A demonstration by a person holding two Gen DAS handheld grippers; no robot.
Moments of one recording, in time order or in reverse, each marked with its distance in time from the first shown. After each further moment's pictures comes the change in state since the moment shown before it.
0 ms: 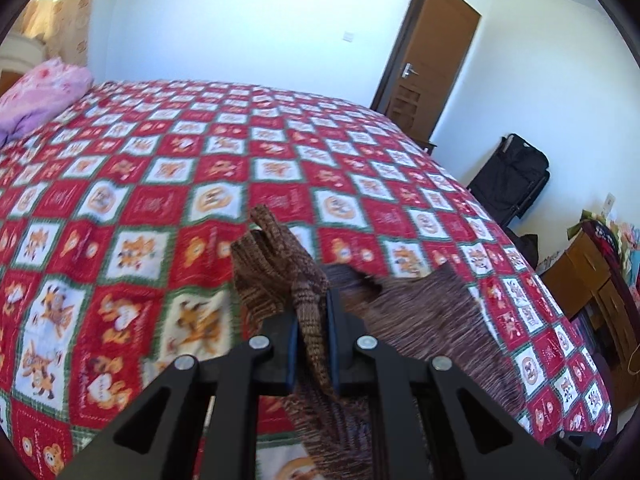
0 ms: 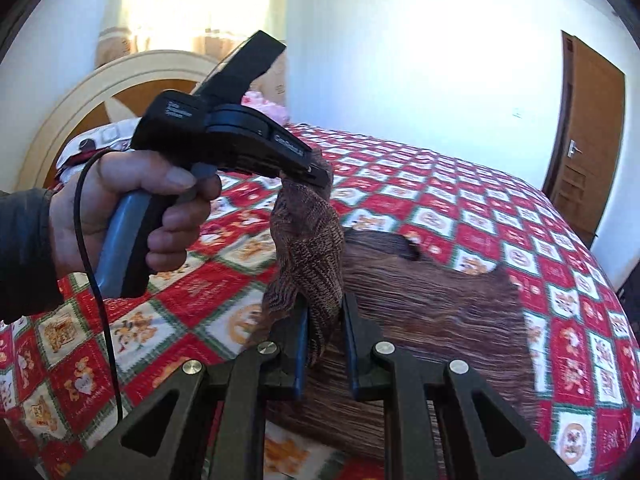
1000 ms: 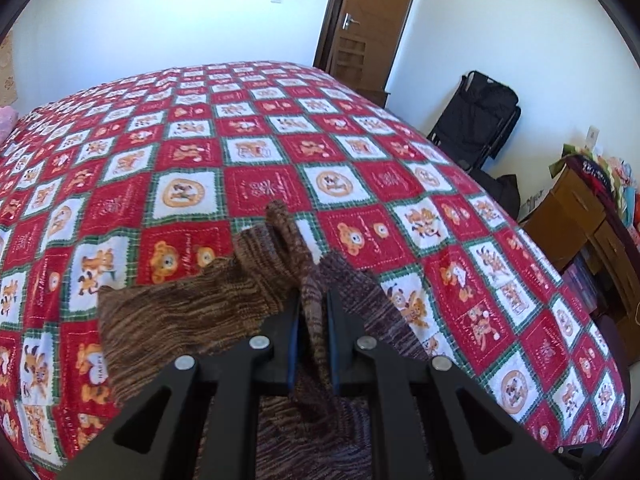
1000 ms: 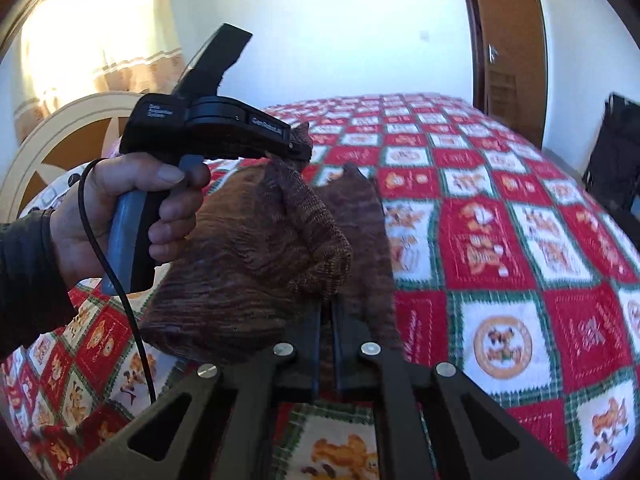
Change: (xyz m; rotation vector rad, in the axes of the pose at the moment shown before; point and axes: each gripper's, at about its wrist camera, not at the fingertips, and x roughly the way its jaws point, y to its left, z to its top) left arm 0.110 -0.148 -0.003 0.170 0.137 -0.060; right arm -0.040 -0.131 -0.080 0.350 0.121 -0.091
